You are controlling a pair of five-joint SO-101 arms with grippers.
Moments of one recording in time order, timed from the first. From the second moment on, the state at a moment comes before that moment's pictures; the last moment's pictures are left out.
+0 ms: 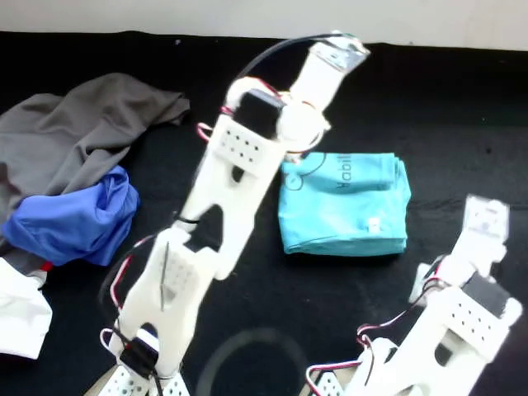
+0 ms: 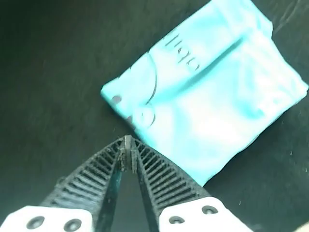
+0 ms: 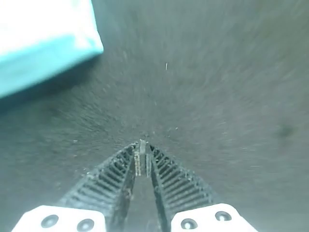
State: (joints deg) left arm 27.1 41.5 -78.5 102.1 -8.0; right arm 33.3 -51.5 55.9 72.1 21.8
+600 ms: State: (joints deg) left arm 8.7 -11.5 22.0 78.4 -8.2; right arm 6.8 -3.0 7.9 86.4 10.6
